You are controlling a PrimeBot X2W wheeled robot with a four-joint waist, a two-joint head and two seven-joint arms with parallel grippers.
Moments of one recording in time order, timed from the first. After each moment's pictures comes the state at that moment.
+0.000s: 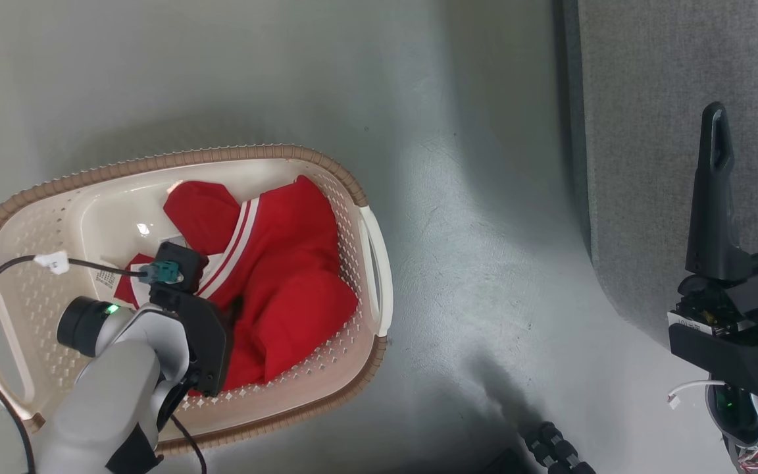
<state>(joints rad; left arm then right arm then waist) -0.78 0.25 -0.66 0.90 -0.56 -0.12 0.17 -0.39 -0.30 0.21 -0.35 0.36 -0.06 -0.26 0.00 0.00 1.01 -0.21</state>
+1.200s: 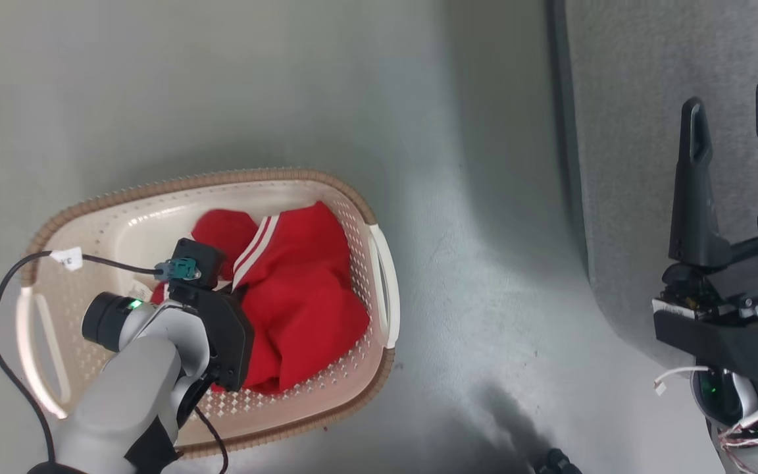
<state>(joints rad) -0.83 0.21 -0.75 0.96 -0.65 -0.12 0.11 -0.42 -0.25 0.19 -0.27 0.33 -0.02 -0.26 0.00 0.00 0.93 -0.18</state>
